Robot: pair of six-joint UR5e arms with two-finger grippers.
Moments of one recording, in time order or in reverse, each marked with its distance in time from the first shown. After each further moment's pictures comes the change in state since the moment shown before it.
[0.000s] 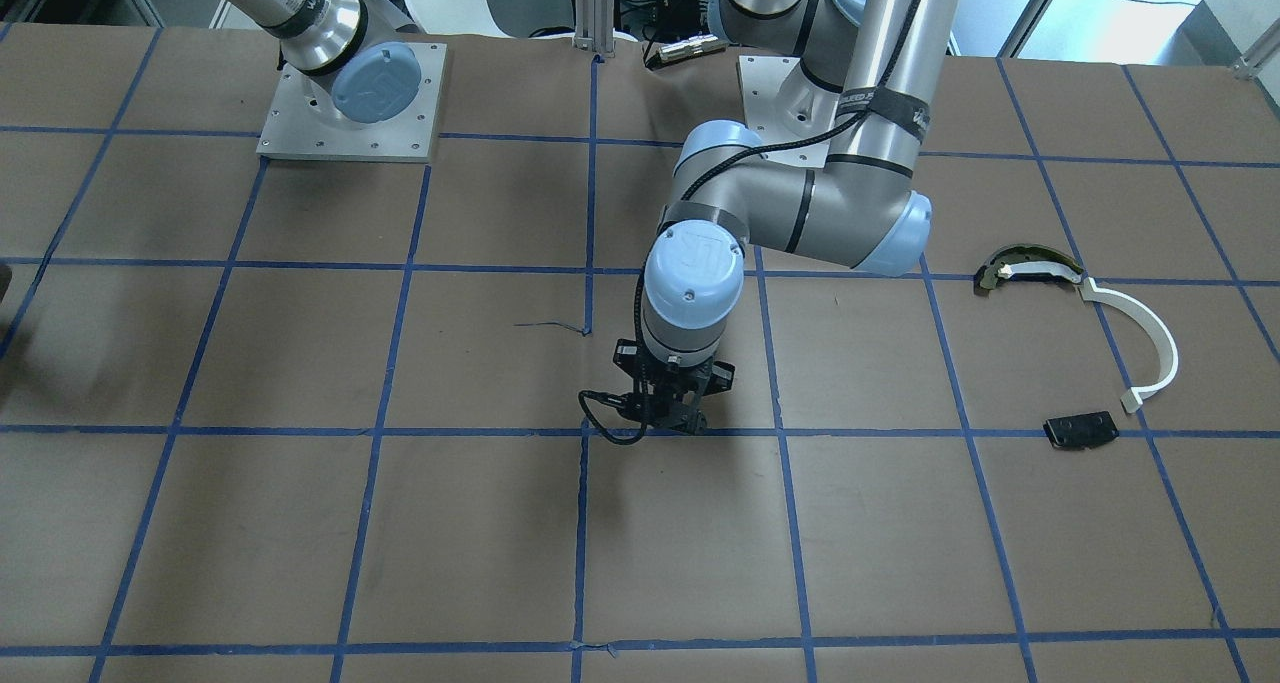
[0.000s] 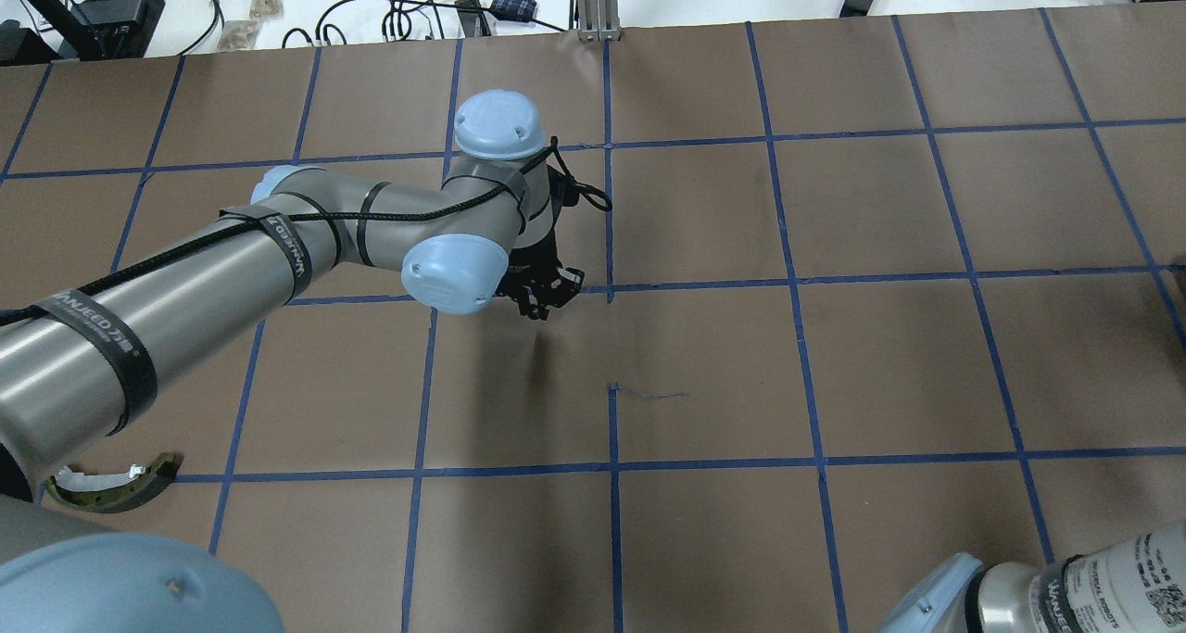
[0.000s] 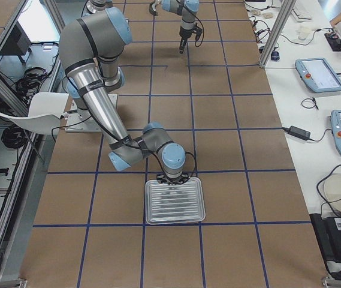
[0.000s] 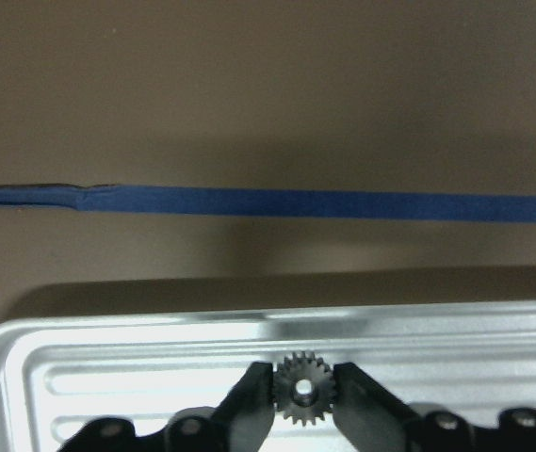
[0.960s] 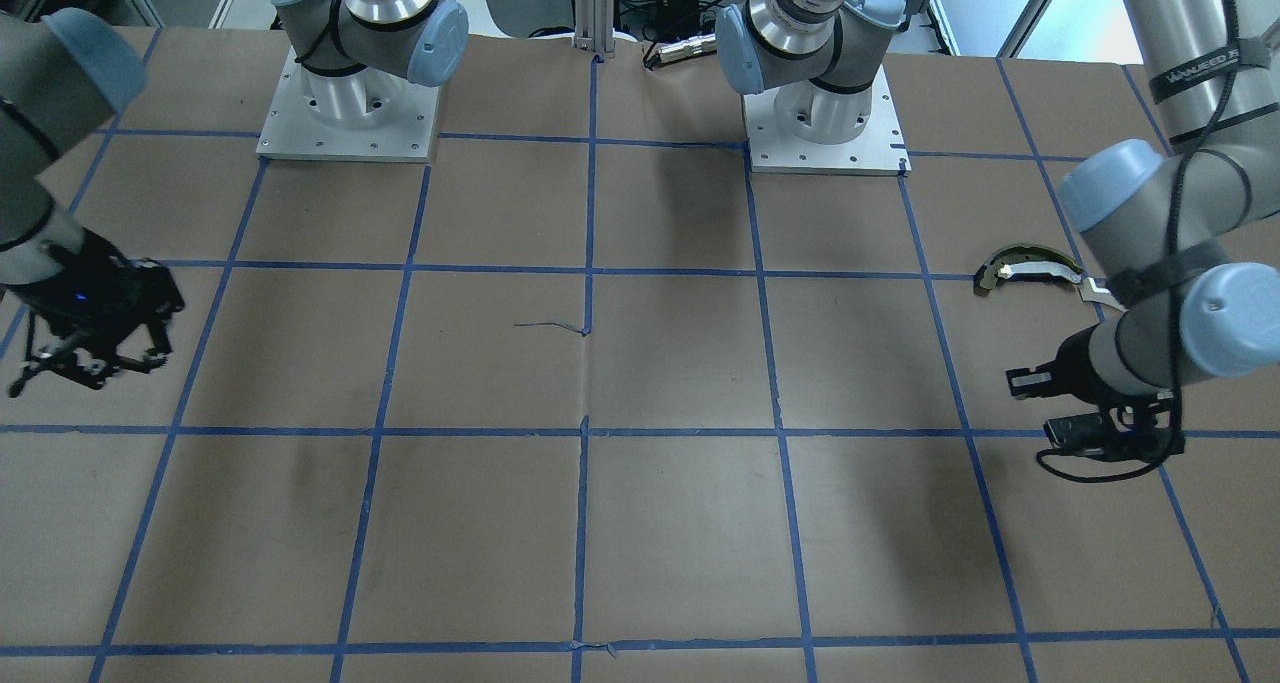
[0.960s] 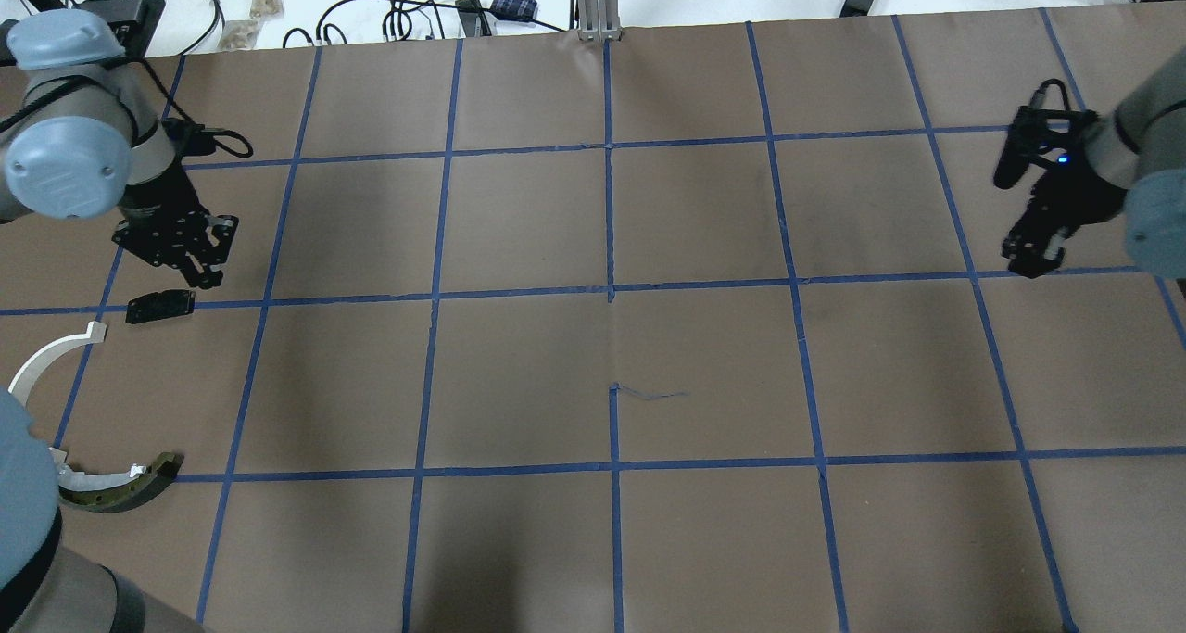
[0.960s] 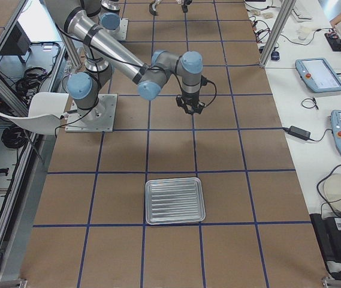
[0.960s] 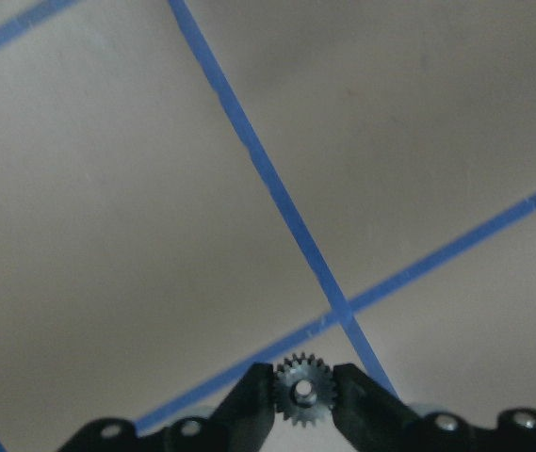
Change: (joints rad) left arm 0.674 0.051 0.053 -0.169 0.202 0.322; right arm 0.658 -0.308 0.167 0.093 0.004 1.229
